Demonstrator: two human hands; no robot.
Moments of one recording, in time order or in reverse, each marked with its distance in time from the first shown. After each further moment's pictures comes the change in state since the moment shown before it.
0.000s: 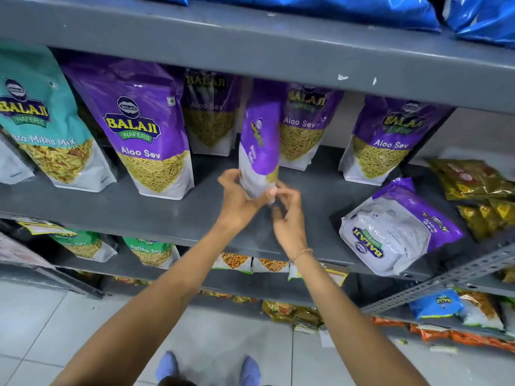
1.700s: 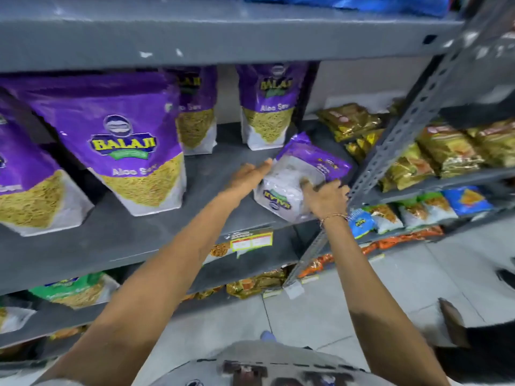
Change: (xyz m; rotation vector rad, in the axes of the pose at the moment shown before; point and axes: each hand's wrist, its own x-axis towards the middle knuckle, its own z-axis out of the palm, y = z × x) left_hand -0.013 0.073 0.160 0.253 -0.655 -0.285; right_hand -0.050 -0.029 -0.203 -0.700 0.617 0.750
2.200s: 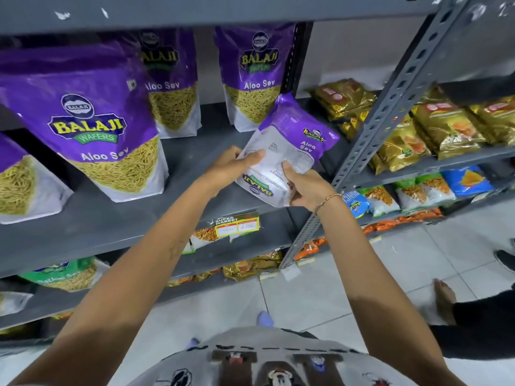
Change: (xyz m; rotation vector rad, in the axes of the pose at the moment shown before) left_hand -0.015 -0.002 0.005 0.001 -0.027 0.101; right_hand 0.027 0.021 0.007 0.660 -0.662 0.180
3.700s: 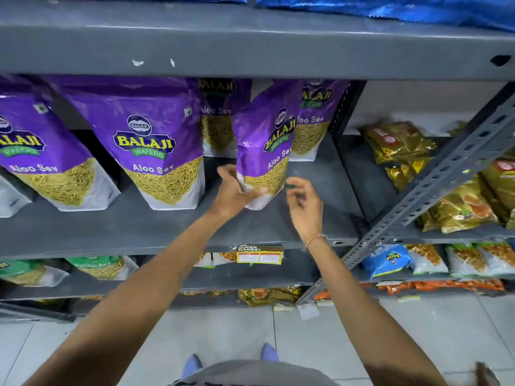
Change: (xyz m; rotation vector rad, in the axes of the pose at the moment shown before) left_hand 0.016 -0.049 -0.028 -0.174 0.353 0.182; right_hand 0.043 0.011 0.061 -0.225 0.054 -0.867
